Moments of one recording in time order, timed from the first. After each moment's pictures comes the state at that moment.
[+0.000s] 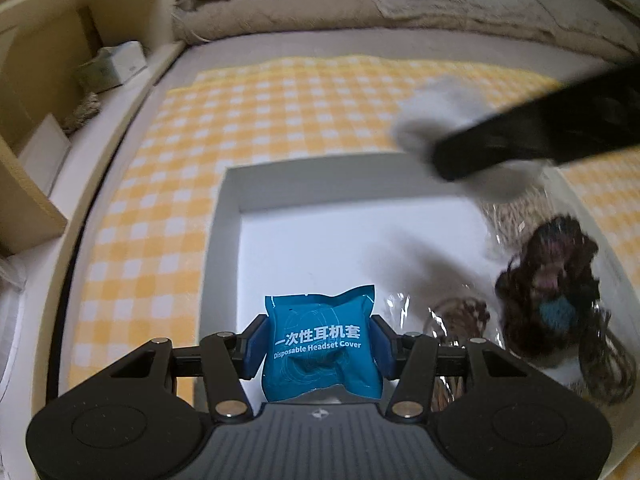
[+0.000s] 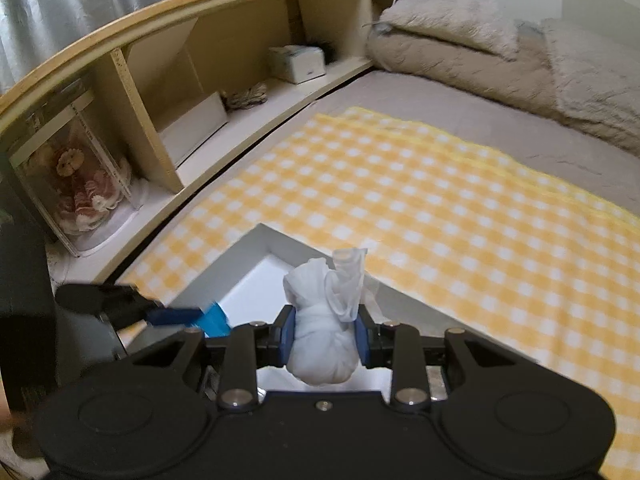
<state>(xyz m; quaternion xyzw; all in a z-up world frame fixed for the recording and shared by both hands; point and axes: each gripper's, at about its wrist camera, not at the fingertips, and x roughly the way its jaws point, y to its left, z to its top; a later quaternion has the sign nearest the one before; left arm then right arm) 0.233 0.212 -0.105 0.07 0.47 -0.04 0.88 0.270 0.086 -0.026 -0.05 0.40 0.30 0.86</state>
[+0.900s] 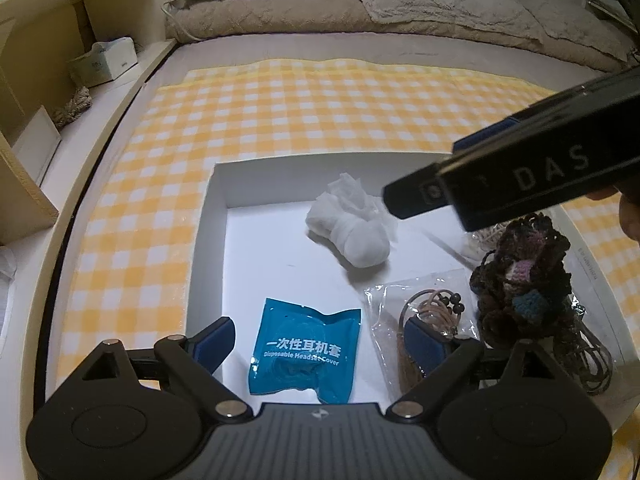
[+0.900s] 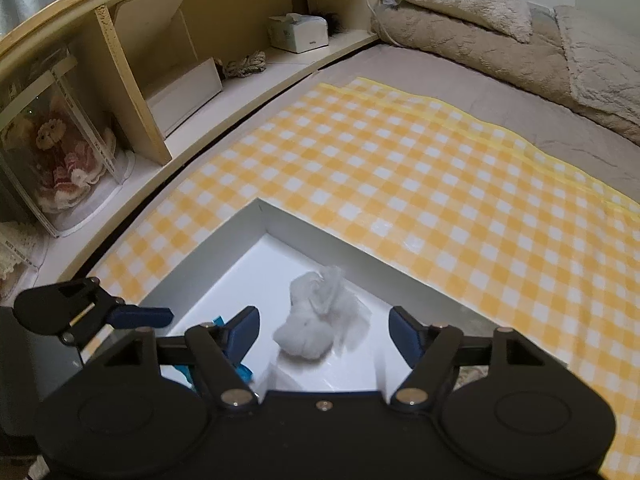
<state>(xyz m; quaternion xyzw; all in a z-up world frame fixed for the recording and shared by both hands) 0.221 0.212 -0.096 0.05 0.47 -0.05 0.88 0.281 0.110 -0.051 -0.08 0.42 0.29 0.86</state>
